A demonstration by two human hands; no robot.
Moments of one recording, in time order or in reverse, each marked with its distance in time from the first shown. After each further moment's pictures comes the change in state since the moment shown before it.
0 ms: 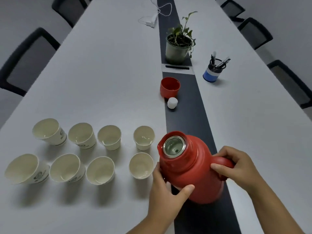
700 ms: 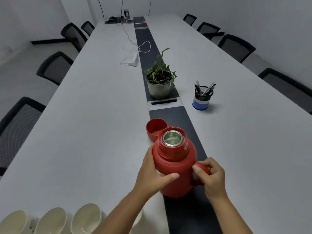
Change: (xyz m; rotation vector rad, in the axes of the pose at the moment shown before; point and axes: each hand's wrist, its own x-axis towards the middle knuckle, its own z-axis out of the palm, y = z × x) left_hand 0.214 0.081 0.012 0.472 -0.192 0.289; right_hand 0.153 0.057 0.017 0.541 0.513 -0.079
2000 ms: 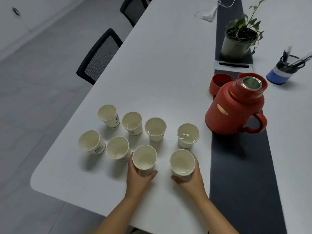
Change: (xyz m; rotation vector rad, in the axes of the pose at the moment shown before) left_hand -0.258 -0.129 -0.046 -0.224 0.689 -0.512; right_hand -0.202 0.069 0.083 -0.309 -0.611 0.224
